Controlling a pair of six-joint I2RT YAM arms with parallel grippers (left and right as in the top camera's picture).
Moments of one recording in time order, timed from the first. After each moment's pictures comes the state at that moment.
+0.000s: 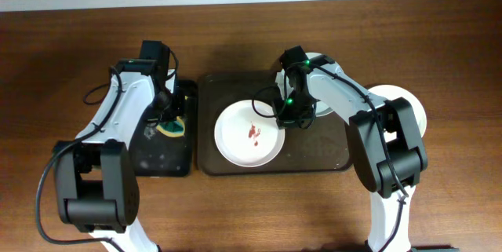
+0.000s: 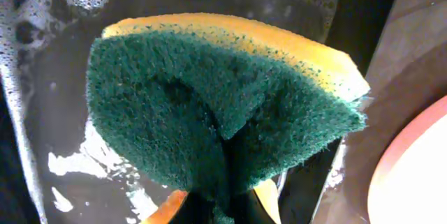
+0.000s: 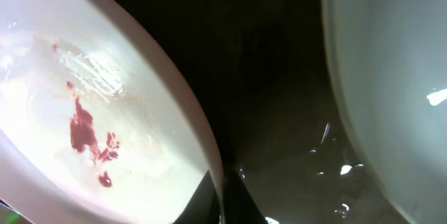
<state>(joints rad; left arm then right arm) -0.08 1.91 1.42 -1.00 0.01 -0.14 0.35 2.15 1.54 -0.97 -0.34 0.16</state>
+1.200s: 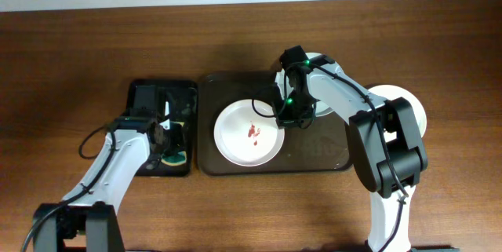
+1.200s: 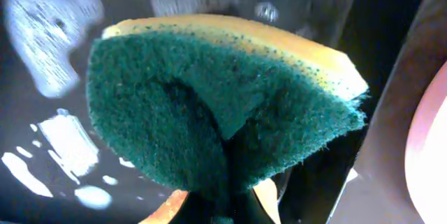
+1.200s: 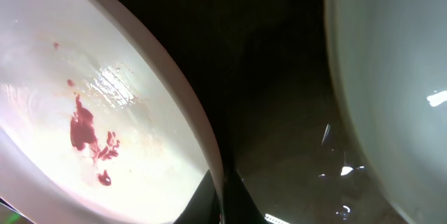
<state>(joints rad) -0.08 1.56 0.90 -0.70 0.02 -0.27 0.35 2.15 1.54 -0.96 -0.34 0.16</state>
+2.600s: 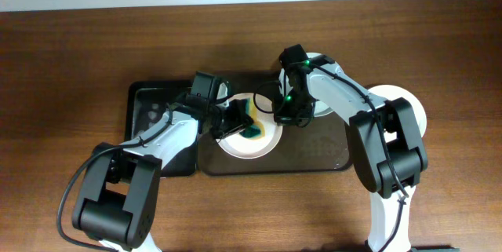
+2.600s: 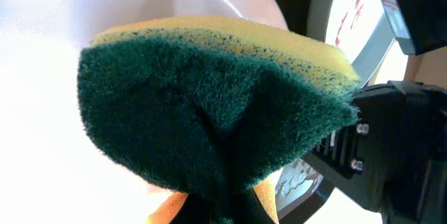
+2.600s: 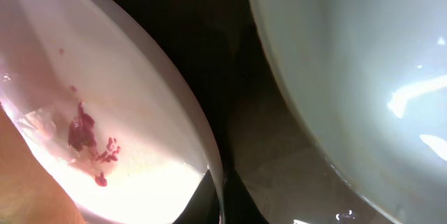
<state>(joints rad) -0.35 1.84 1.03 -0.24 0.55 -0.69 0.35 2.15 1.54 -0.93 -0.33 0.31</state>
